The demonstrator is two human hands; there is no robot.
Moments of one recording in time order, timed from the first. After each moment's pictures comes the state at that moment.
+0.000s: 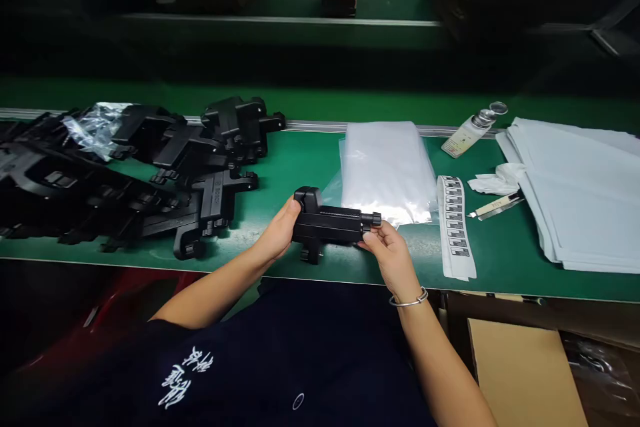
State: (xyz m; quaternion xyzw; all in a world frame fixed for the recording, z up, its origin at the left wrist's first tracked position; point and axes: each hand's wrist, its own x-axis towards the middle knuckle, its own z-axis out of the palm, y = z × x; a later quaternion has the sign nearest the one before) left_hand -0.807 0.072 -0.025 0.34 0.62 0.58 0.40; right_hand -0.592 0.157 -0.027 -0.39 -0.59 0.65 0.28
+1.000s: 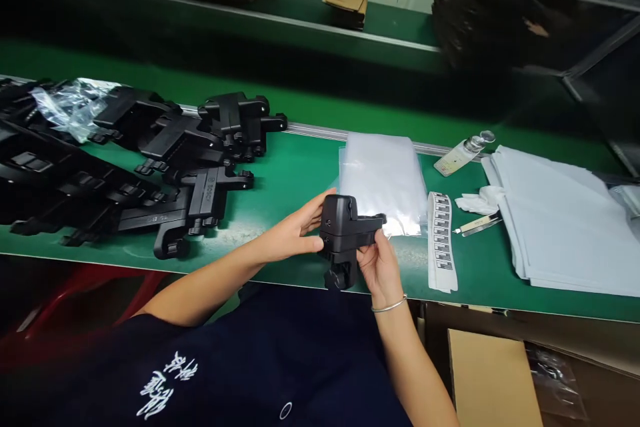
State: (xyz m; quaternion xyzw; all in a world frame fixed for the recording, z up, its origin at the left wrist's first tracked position) left_hand -0.803 0.084 0.014 0.49 0.43 0.54 0.53; right_hand -0.615 0.158 -0.032 -0.38 -0.31 0.78 0.38
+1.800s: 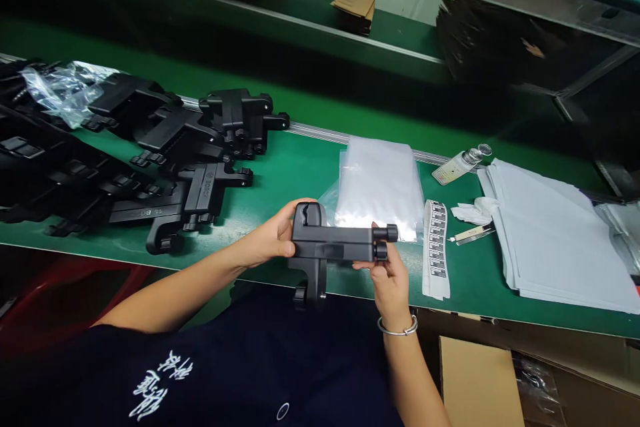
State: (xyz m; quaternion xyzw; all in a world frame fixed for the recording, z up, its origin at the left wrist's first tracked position) left_hand -0.821 0.057 0.001 0.33 0.40 0.55 0.65; right_hand -0.582 0.147 -0.012 -0.34 -0.60 0.60 0.40
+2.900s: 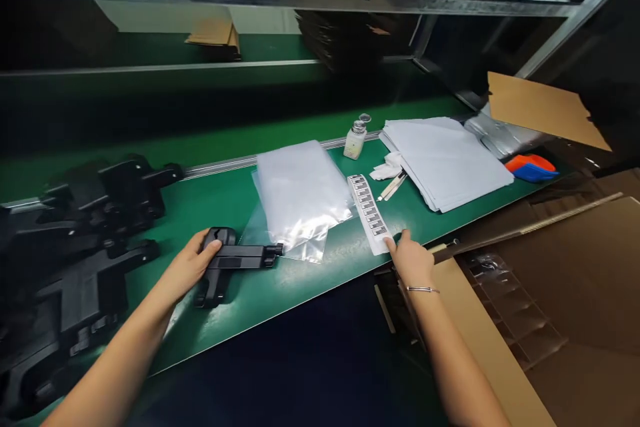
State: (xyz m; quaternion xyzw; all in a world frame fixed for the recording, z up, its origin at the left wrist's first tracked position) left_hand -0.869 0.096 -0.037 0.47 0.76 0.31 0.32; right_hand -0.434 0.192 -0.021 -0.76 -0.65 0.03 -0.06
